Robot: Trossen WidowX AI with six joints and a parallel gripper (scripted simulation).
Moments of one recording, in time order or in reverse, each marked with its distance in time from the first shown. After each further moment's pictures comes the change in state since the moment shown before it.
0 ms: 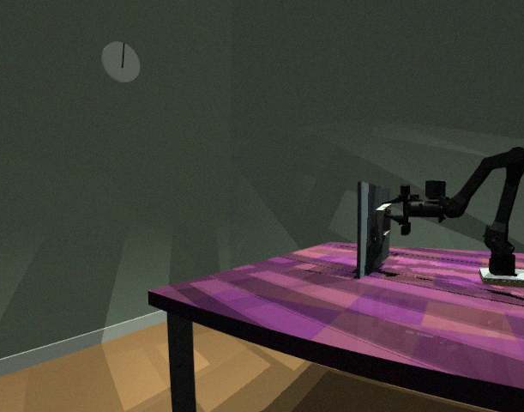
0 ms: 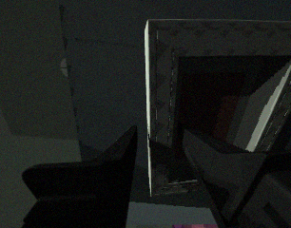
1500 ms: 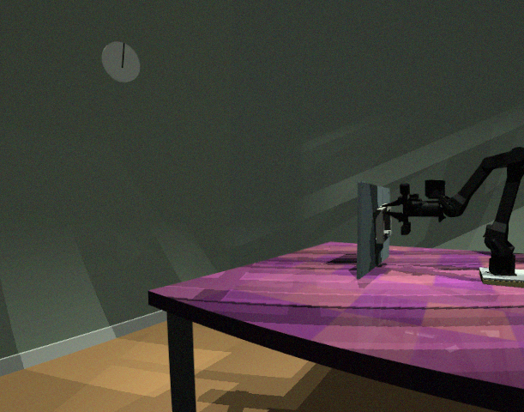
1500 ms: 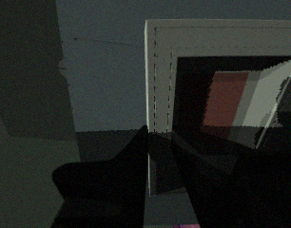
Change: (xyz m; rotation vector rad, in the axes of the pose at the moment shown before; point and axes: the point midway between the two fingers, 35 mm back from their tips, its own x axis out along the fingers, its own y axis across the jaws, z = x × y) arm 0.001 0.001 0.000 0.003 -0.002 -0.012
